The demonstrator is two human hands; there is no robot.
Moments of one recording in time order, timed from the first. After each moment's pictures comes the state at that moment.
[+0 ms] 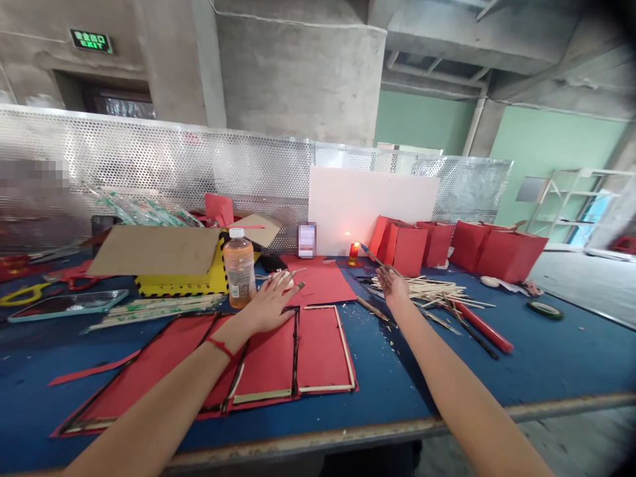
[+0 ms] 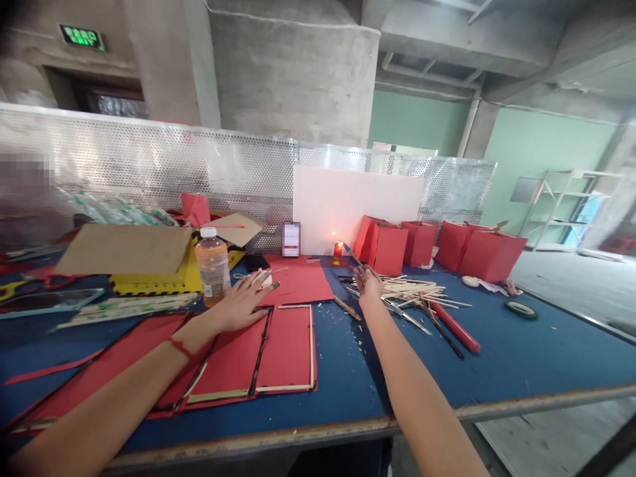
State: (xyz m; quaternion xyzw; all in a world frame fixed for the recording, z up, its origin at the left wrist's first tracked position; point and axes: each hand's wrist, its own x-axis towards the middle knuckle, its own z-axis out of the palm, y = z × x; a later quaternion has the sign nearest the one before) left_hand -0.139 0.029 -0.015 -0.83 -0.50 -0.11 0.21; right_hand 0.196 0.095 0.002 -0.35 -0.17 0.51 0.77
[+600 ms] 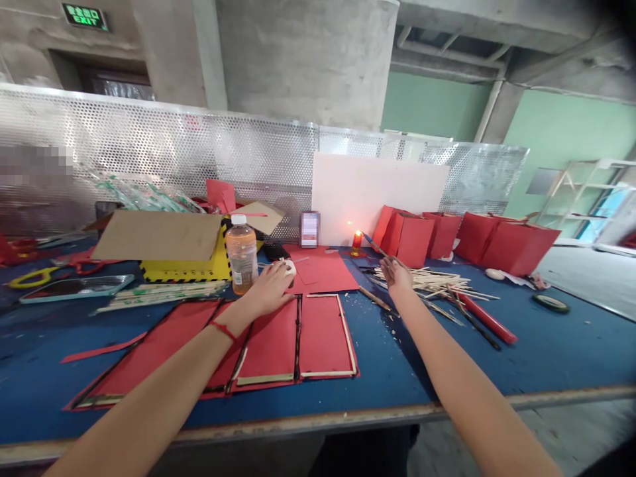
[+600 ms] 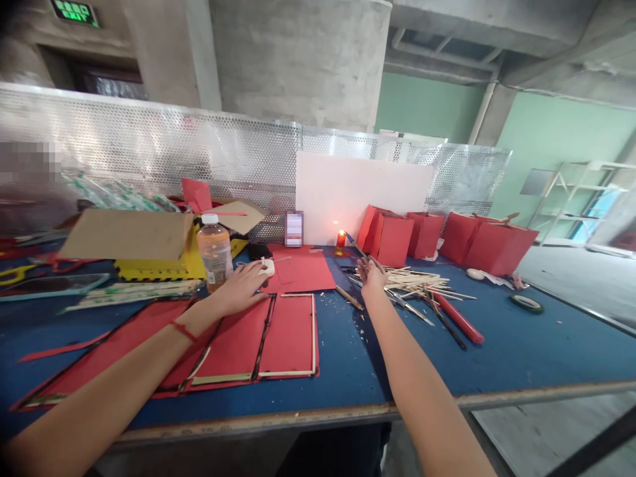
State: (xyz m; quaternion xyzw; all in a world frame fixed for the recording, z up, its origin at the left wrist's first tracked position) left_hand -0.131 0.019 0.007 -0.83 -0.51 -0.09 0.20; right_hand 0.196 0.097 0.000 -0.37 -0.16 0.49 0.77
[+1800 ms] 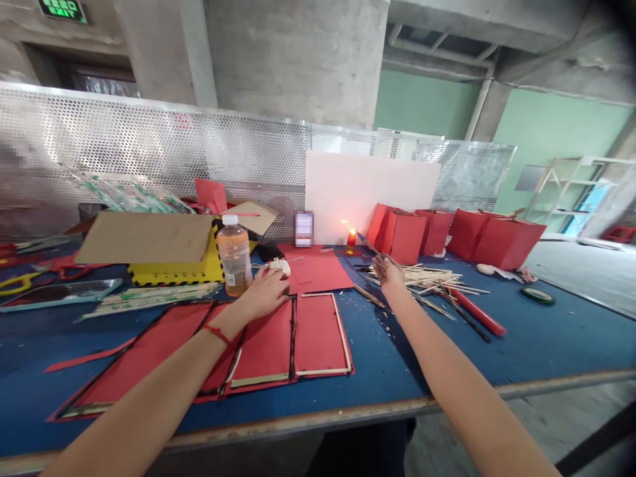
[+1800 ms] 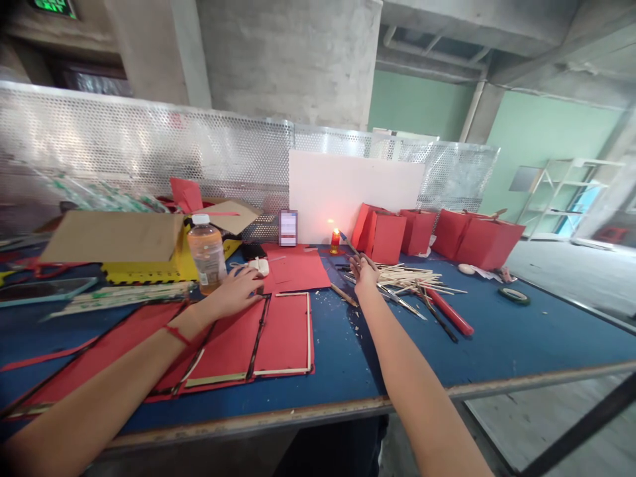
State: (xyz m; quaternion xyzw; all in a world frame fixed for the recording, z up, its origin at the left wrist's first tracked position) left_hand -0.131 0.024 0.001 -0.85 -0.49 -0.11 0.17; right_hand 0.194 0.100 -0.003 -0.37 -0.17 0.50 0.77
